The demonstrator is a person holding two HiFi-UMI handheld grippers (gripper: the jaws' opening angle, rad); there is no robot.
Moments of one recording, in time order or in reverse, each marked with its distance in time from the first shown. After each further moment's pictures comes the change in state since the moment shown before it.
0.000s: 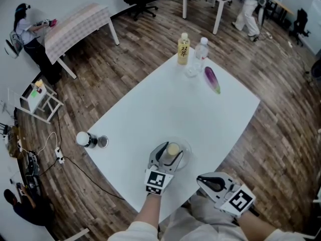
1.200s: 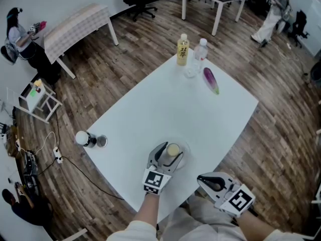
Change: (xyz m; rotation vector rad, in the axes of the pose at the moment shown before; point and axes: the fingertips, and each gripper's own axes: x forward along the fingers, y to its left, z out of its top) left arm -0.001 -0.007 0.001 -0.009 -0.041 -0.048; right arm -0.006 -0.002 -0.003 0.002 0.019 -0.021
